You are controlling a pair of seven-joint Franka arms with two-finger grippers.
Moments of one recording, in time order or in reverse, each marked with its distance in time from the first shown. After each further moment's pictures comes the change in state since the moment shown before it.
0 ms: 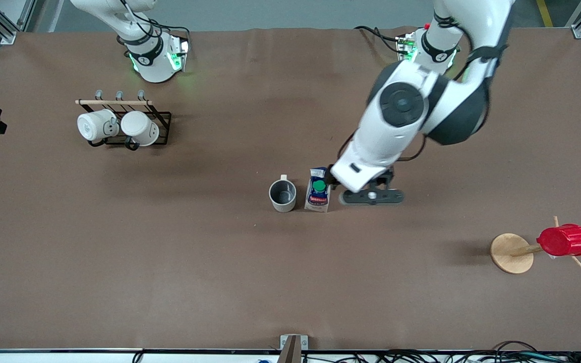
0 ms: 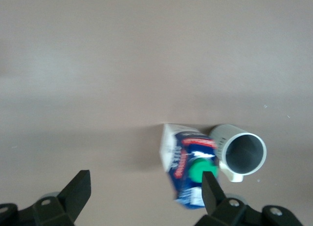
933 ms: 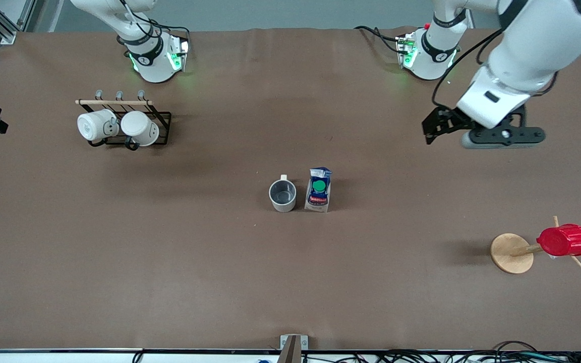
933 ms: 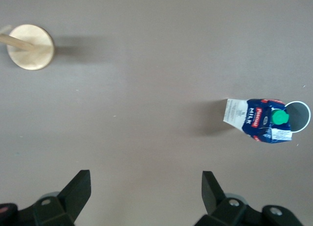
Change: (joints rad) left arm 0.219 -0.383 0.004 -0.179 0.000 -0.219 0.248; right arm -0.009 0.003 -0.001 0.013 0.047 -0.008 0.011
